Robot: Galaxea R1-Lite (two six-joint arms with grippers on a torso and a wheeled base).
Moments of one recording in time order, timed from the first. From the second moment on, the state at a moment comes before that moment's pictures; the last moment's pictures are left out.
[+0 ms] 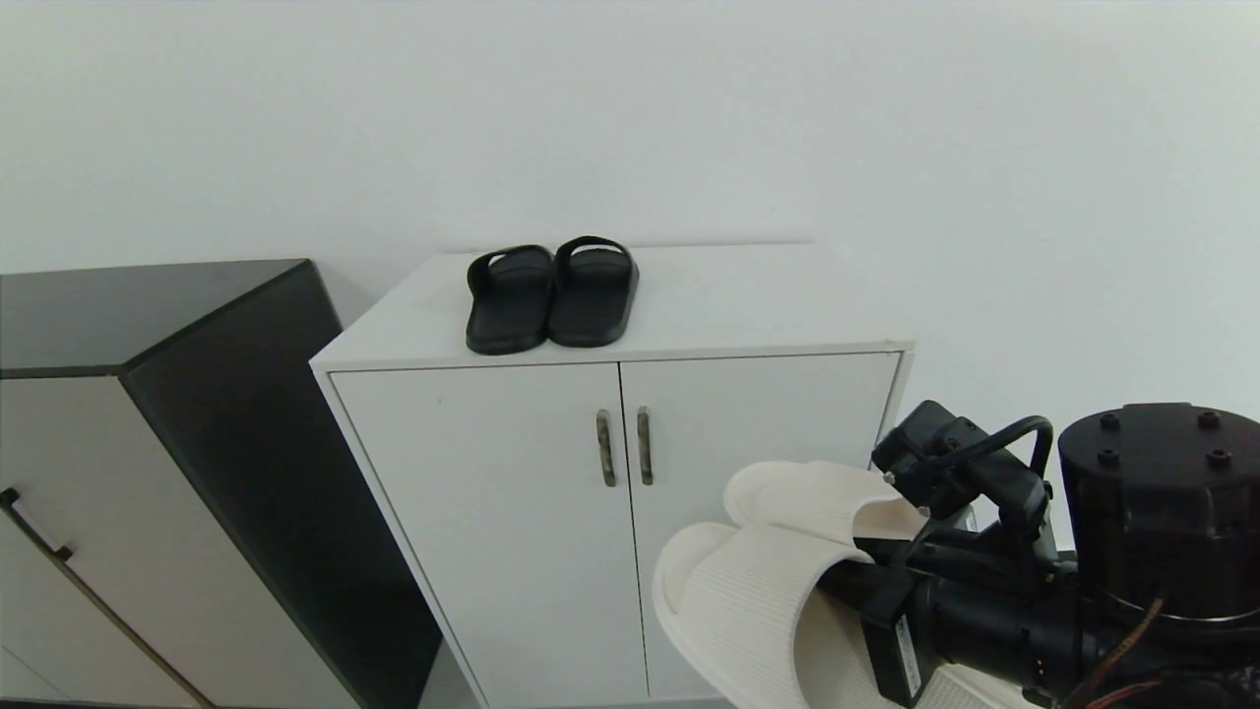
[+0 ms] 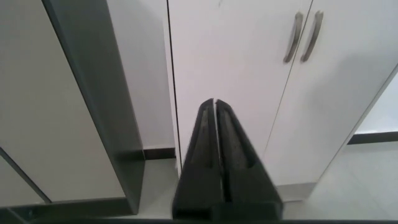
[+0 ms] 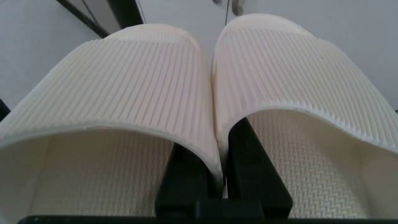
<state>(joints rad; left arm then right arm) 0.00 0.00 0.00 0.00 -0.01 -0.01 0.90 1.47 -0.67 -0.42 -0.12 0.05</state>
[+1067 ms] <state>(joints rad) 0.00 0.00 0.00 0.00 -0.01 0.00 0.90 1.48 -0.66 -0.42 -0.12 0.05</state>
